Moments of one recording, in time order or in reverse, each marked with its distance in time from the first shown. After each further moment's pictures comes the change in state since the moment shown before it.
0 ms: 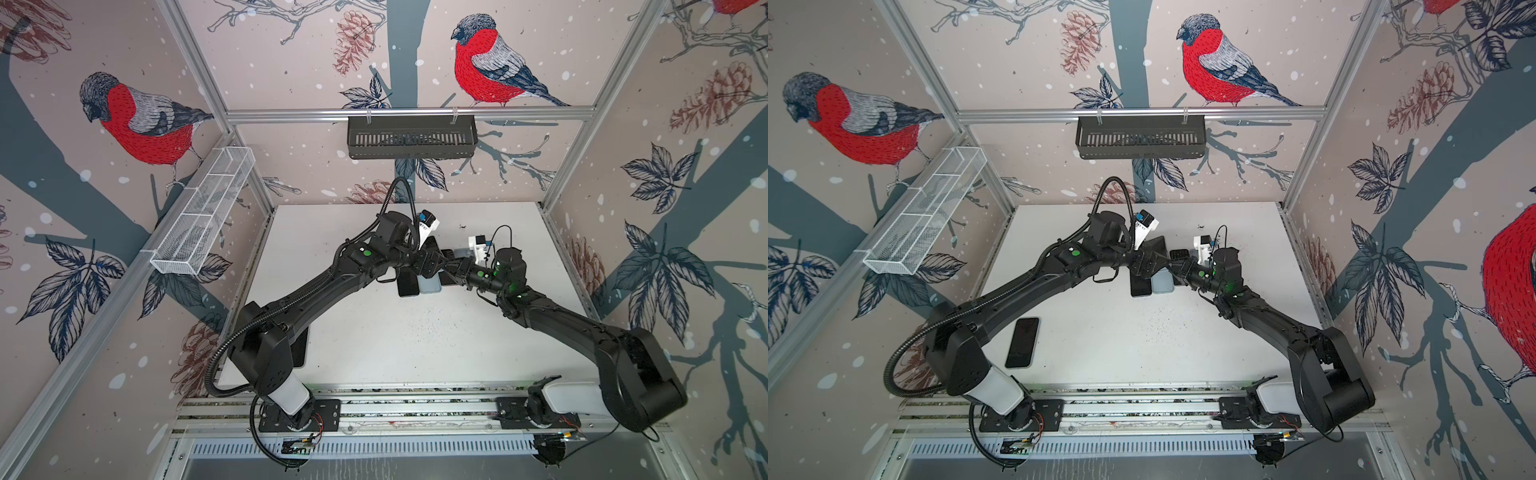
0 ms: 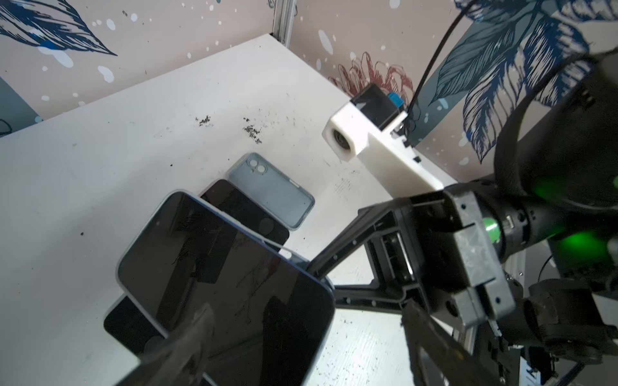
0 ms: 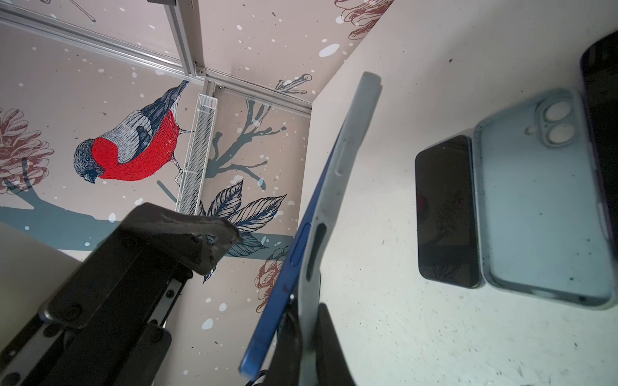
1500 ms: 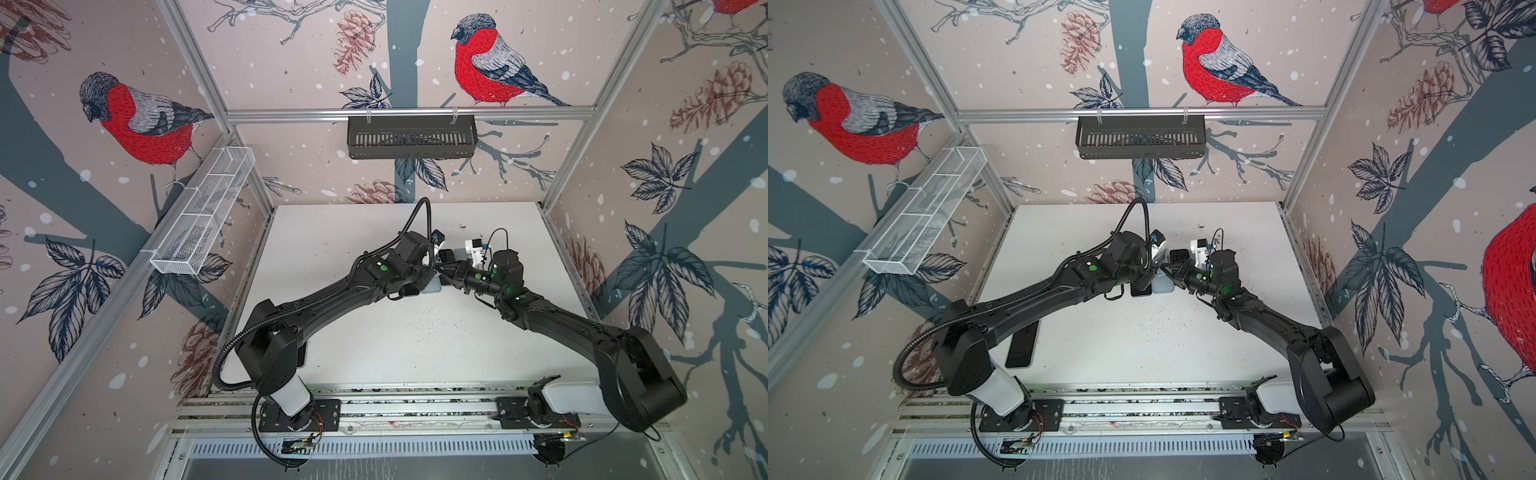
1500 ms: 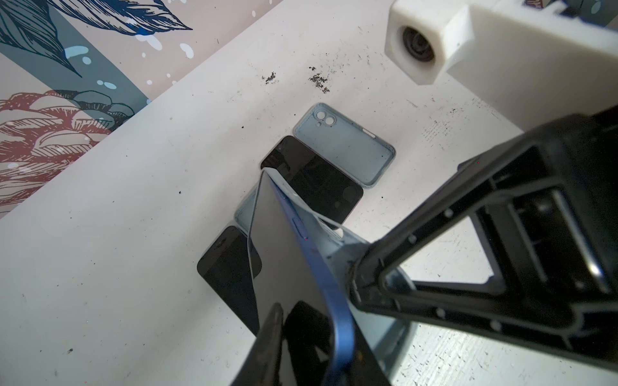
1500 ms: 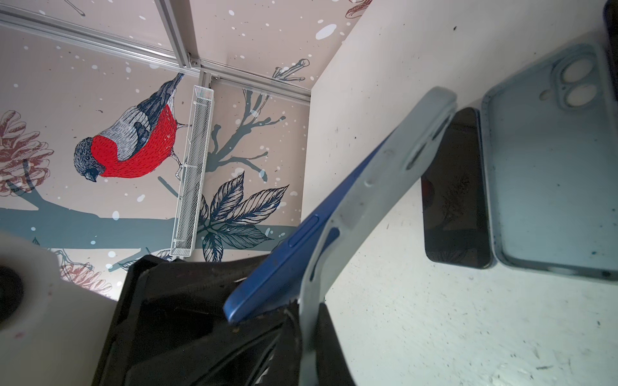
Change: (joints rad) left arm -0.119 0.023 -0.069 -0.019 -0.417 0.122; right arm 0.030 0.002 -0.014 0.001 -0.007 0.053
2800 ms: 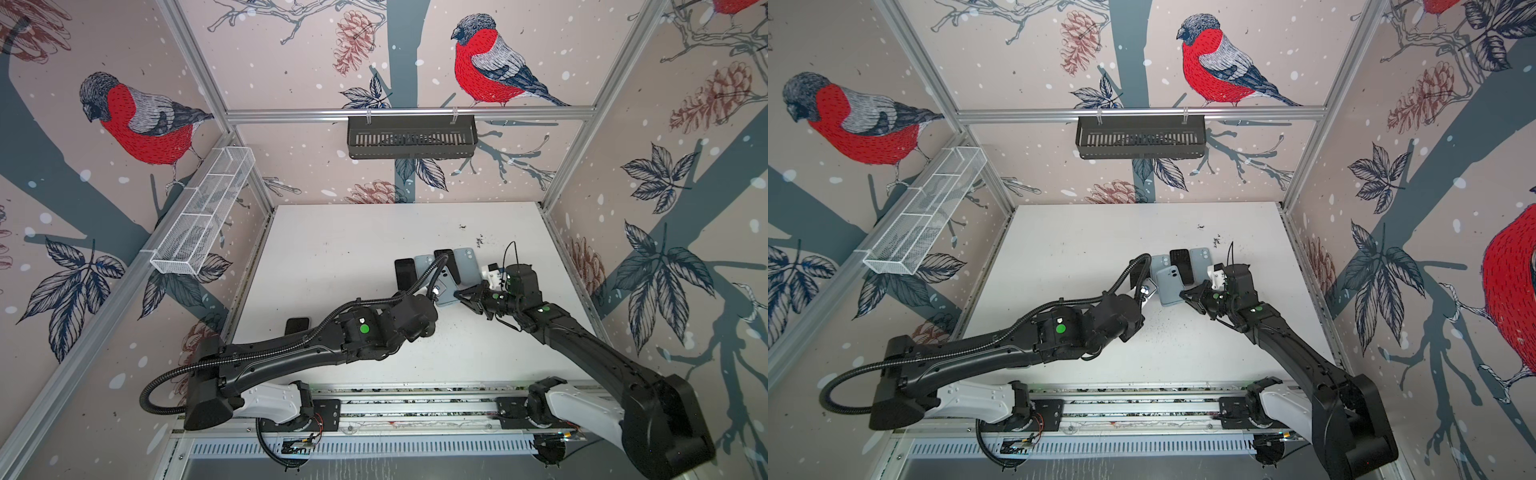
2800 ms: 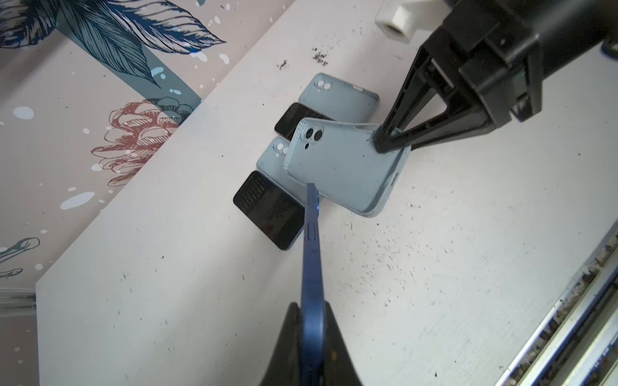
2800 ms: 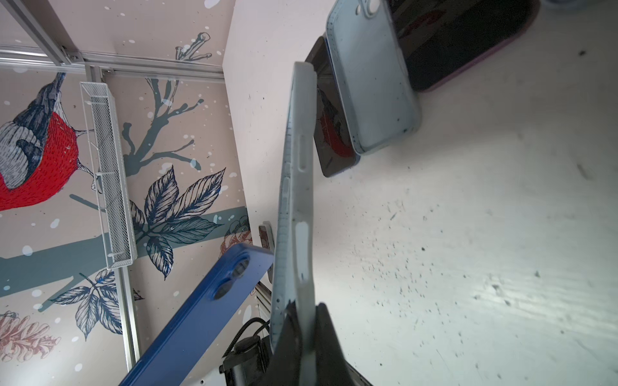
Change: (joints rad) left arm -0.423 -0.341 -0.230 -0.231 -0.489 -0.143; right arm -0.107 -0.276 -0.093 -0.581 -0.030 -0.112
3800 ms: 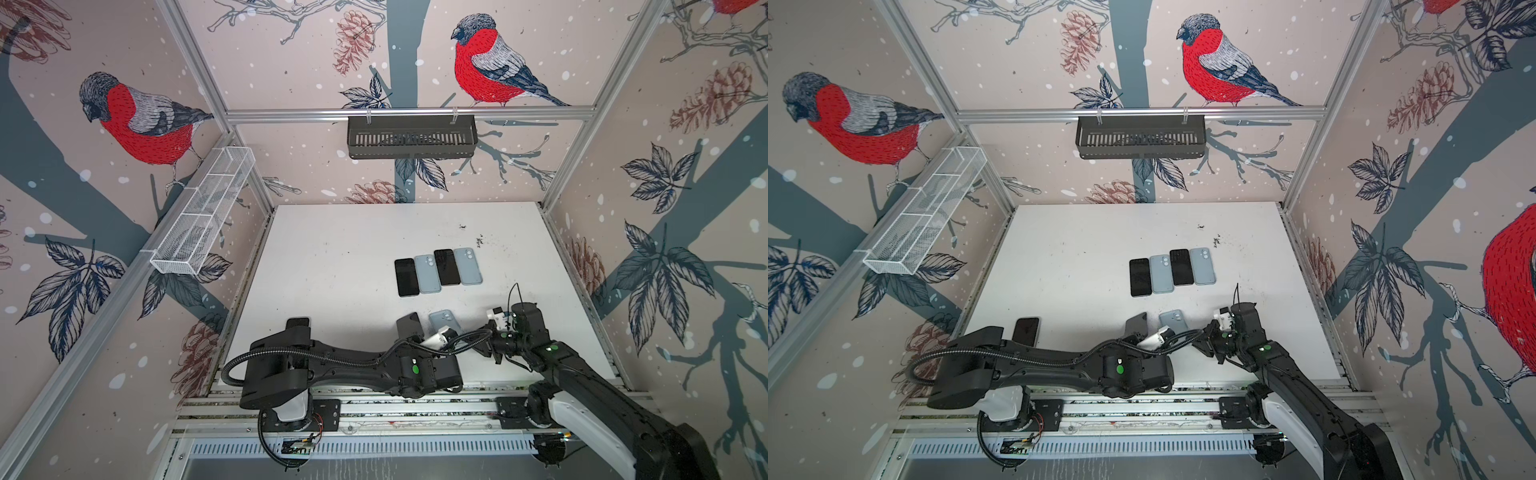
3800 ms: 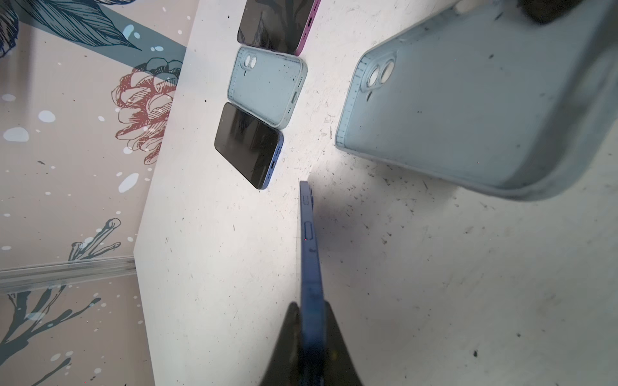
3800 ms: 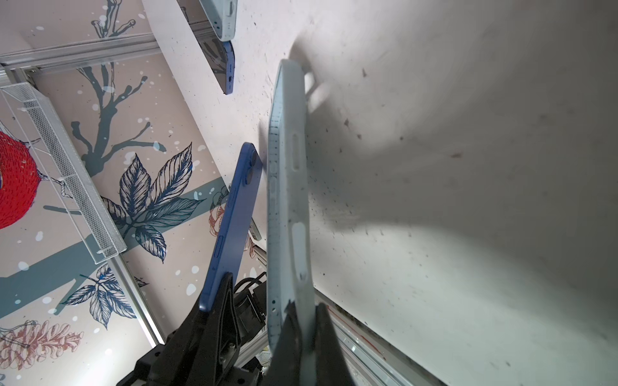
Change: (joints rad) left arm -0.206 0.340 -0.135 0.025 -0.269 -0.092; right arm -0.012 -0.243 -0.338 -0.047 -0.099 0.154
